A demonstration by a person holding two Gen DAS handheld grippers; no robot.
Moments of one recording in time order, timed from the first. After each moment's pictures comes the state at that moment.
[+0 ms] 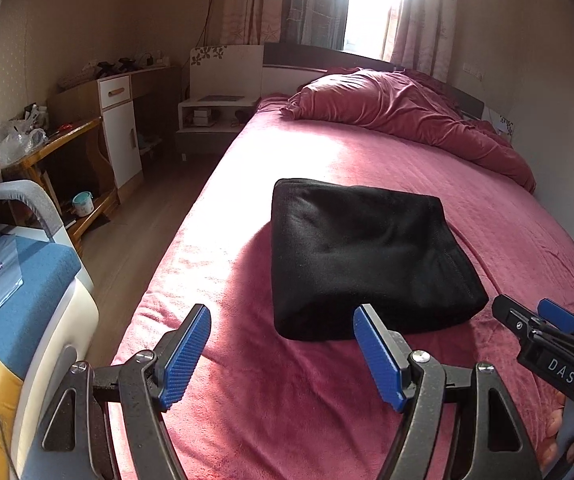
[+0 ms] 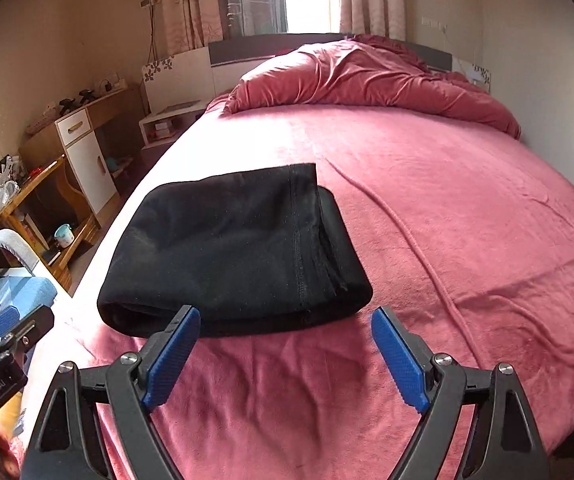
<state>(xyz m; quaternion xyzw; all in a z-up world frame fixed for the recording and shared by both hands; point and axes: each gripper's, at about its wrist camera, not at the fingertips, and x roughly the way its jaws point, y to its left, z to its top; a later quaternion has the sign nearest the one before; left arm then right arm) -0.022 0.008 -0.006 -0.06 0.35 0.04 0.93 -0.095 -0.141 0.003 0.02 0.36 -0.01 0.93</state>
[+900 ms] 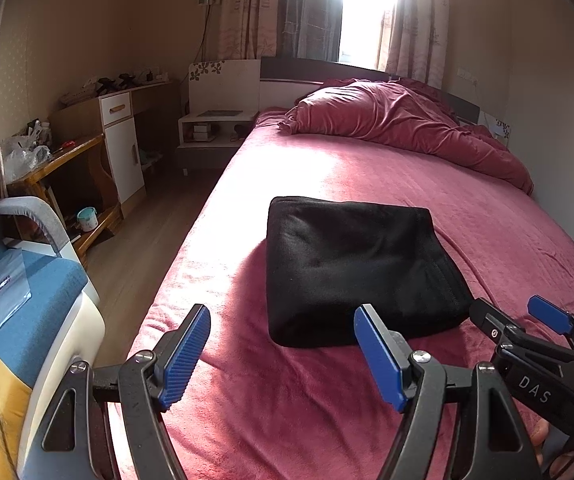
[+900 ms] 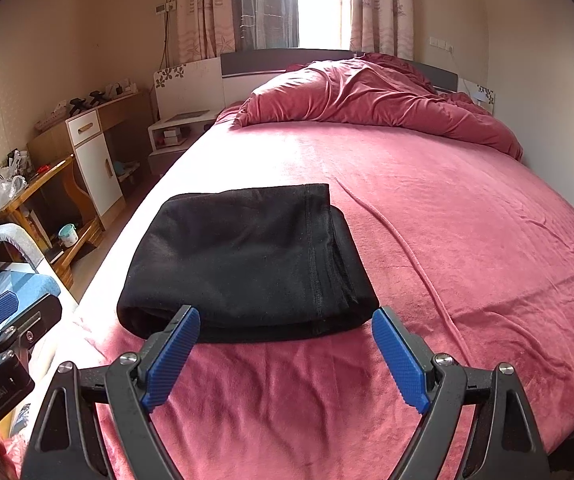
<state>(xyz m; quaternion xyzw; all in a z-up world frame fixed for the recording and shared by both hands) -0.033 -0.006 0.008 -0.05 0.33 0.05 0.94 -0.102 -0.129 0.015 0.00 0.35 0.00 0.94</state>
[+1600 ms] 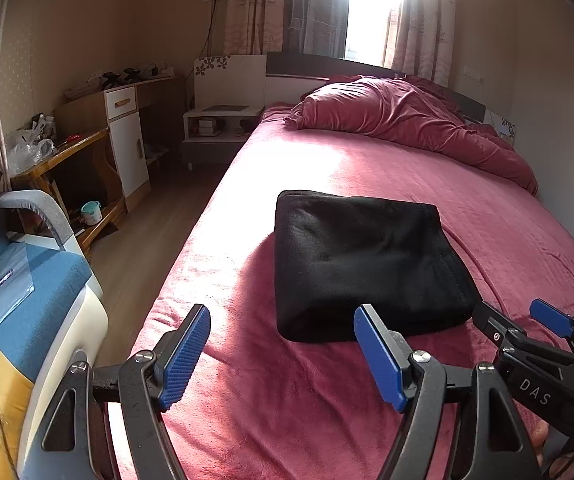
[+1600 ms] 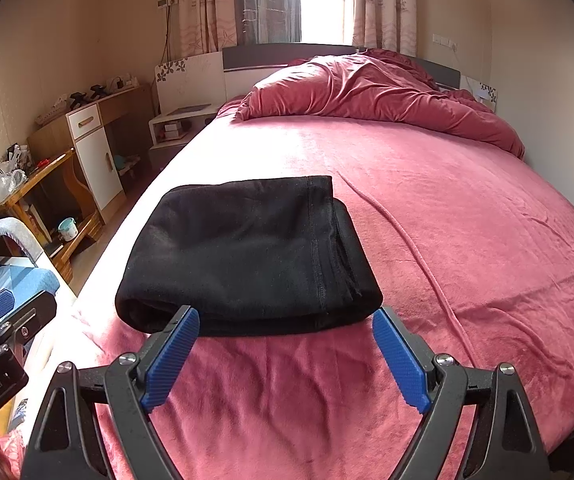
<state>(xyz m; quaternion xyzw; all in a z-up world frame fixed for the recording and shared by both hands) -0.034 -0.001 0.006 -0.05 0.34 0.05 0.94 -0.100 -0.133 0.008 -0.01 0.36 0.00 0.93</state>
